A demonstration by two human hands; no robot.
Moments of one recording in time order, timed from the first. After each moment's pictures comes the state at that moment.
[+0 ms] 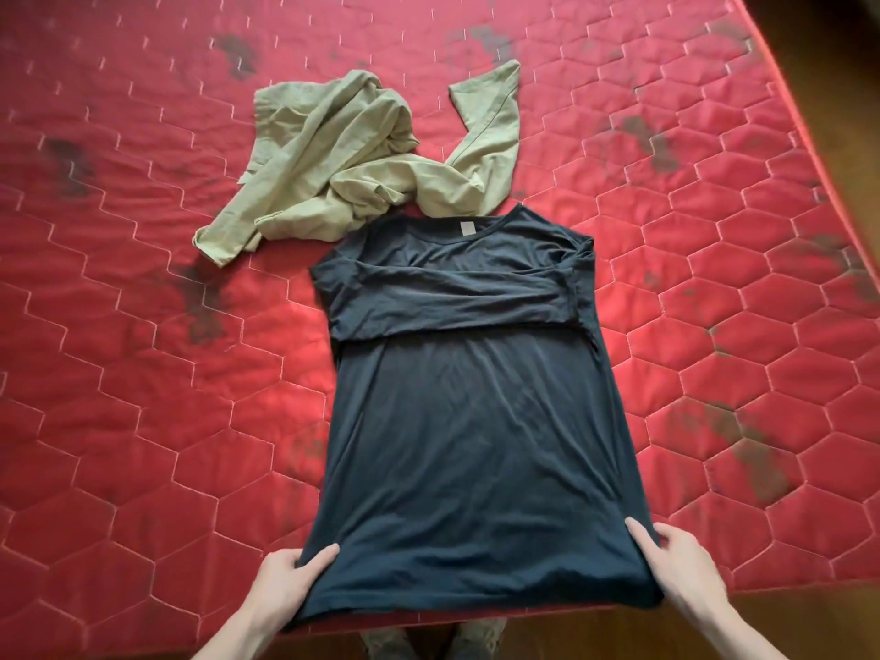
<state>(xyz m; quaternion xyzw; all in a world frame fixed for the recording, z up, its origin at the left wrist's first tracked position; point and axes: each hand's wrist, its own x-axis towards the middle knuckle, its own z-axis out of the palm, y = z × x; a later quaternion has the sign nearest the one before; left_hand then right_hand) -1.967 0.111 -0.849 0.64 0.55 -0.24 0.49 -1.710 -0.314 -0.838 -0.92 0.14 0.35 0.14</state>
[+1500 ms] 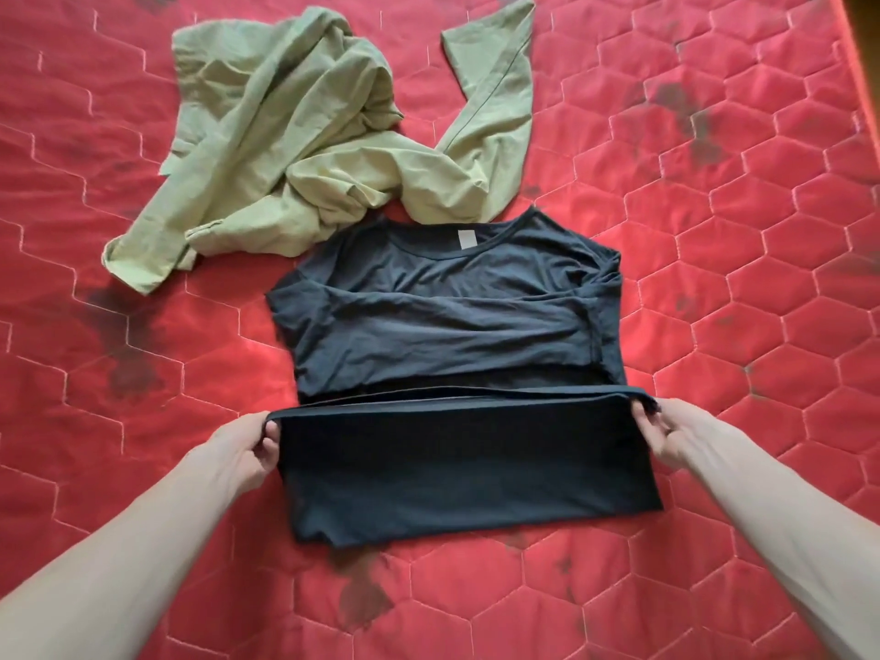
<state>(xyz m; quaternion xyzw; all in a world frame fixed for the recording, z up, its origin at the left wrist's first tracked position) -1.722 0.267 -0.863 0.25 0.73 -0.10 0.63 -1.469 -0.168 -0.855 -0.59 0.55 0.26 0.53</state>
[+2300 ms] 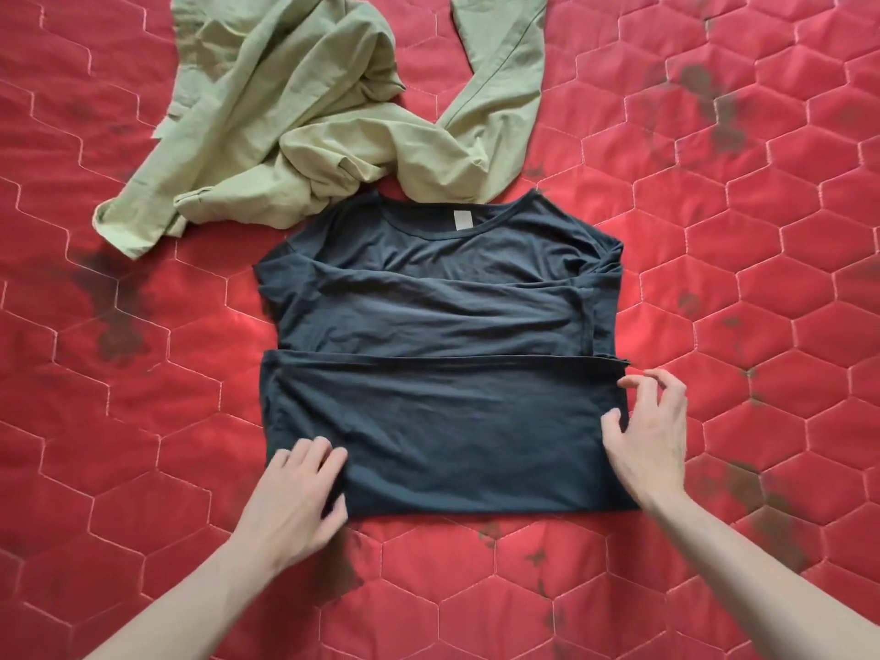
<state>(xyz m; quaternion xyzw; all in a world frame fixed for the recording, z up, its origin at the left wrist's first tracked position) -1.798 0.155 -0.875 0.97 0.08 -0.20 0.11 -1.522 -0.185 -0.865 -0.97 -0.12 0.07 0.18</state>
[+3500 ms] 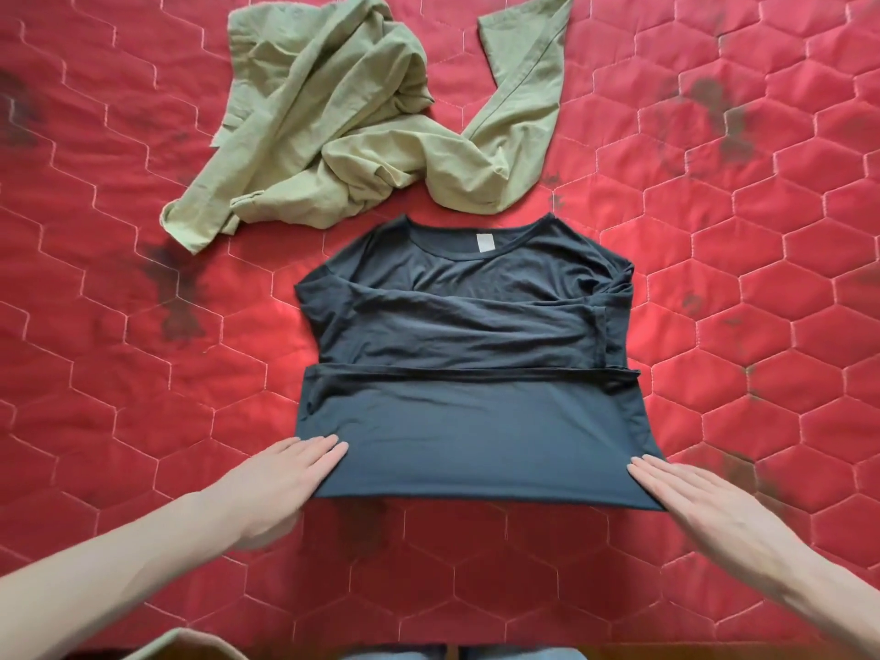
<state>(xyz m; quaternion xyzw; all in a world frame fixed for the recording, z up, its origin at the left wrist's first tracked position) -1.799 0.205 -0.764 0.90 -0.08 -0.41 0.06 -1.538 -0.291 -0.782 -0.79 -0.52 0.31 -0.06</state>
